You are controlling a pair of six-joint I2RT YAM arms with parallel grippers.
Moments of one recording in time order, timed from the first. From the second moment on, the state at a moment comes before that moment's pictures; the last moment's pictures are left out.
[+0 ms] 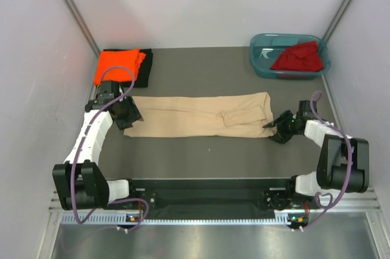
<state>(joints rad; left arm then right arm) 0.06 1.27 1.01 -0.80 0.11 -0.46 -0.16 1.40 0.60 -0.32 -0.43 0.87</state>
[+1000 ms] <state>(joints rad) -0.23 1.37 1.21 -0.83 0.06 -0.39 -0.30 1.85 1.24 -0.48 -0.28 0.57</state>
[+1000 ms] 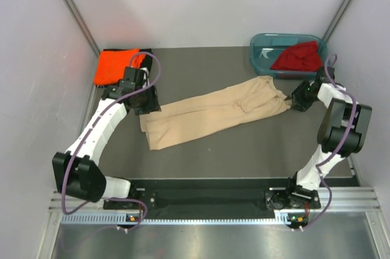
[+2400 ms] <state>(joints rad) -0.25 0.96 1.28 -0.98 -0.36 -0.63 1.12 2.04 1.22 0.17 -0.07 1.76</state>
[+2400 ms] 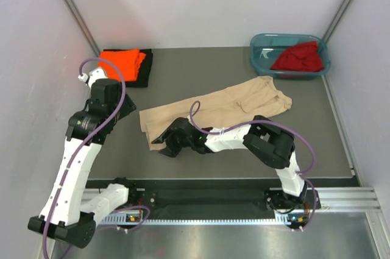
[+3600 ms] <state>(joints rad) -0.28 0.97 1.36 -1.12 -0.48 -0.77 1.16 2.16 1.33 0.06 0.06 2.00</state>
